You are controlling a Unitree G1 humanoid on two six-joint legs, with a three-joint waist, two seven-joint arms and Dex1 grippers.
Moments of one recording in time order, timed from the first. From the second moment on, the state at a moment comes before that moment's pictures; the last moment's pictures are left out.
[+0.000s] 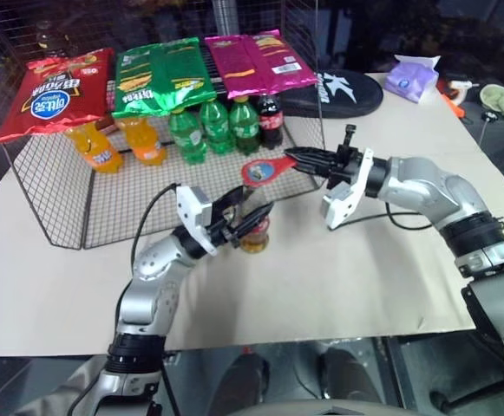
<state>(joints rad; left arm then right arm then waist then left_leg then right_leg) -0.21 0.34 0.02 -0.11 -0.48 0.03 -0.85 -0.92 -0.57 0.37 0.52 -0.59 -1.00 0.21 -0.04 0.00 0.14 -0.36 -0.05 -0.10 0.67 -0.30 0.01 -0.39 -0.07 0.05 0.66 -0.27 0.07</state>
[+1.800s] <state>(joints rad) 0.09 0.45 0.26 -0.23 -0.56 0.13 -0.73 -0.18 -0.49 0.02 -0.30 0.59 0.75 0.54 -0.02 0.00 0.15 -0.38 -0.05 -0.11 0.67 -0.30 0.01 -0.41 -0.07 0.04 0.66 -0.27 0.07</state>
